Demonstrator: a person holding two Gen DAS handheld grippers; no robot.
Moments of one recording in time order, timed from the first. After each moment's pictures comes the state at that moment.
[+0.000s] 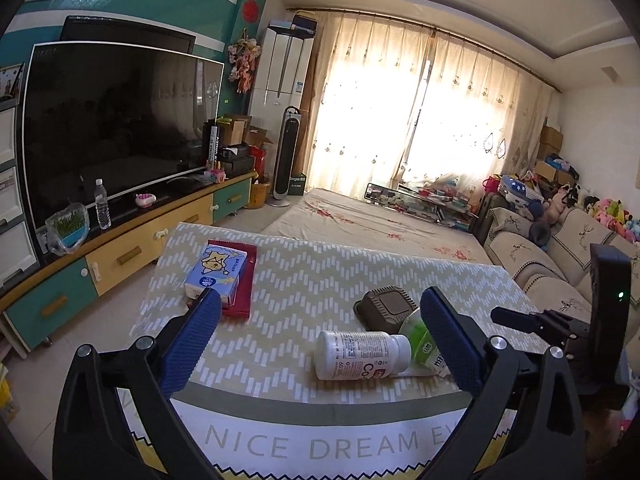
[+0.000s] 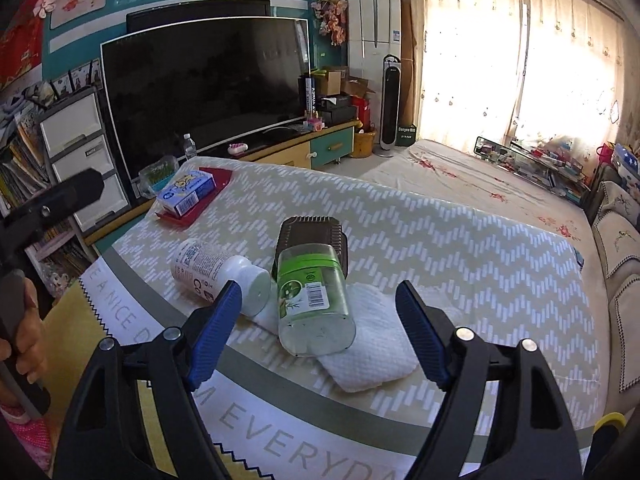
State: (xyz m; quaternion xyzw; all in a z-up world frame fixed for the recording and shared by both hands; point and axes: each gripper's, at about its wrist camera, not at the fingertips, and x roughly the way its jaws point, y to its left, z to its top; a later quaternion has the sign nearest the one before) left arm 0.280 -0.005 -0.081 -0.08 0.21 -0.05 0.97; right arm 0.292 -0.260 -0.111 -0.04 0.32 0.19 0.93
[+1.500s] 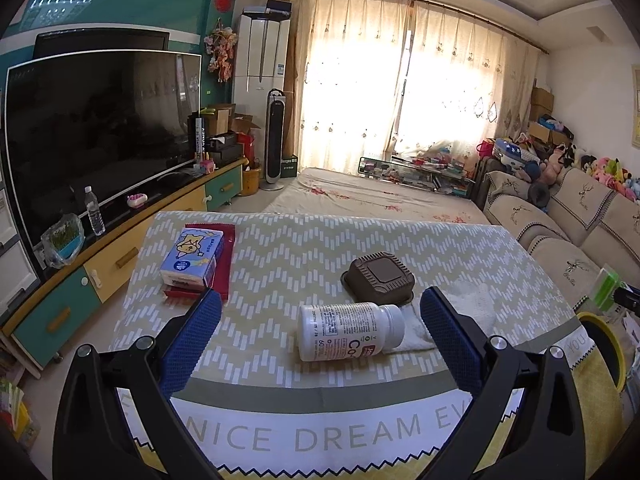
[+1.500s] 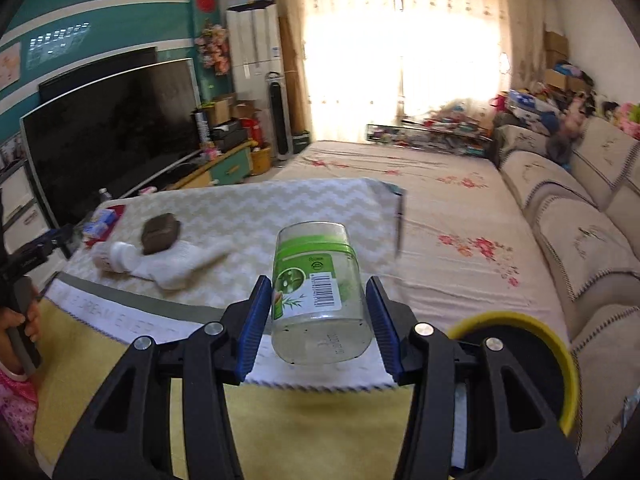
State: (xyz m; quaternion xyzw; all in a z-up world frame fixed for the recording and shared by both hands) left arm 0.289 -0.039 -0.102 -0.02 0.25 -0.06 0.97; right arm 0.173 -0.482 -0.095 0.05 0.30 0.00 0.95
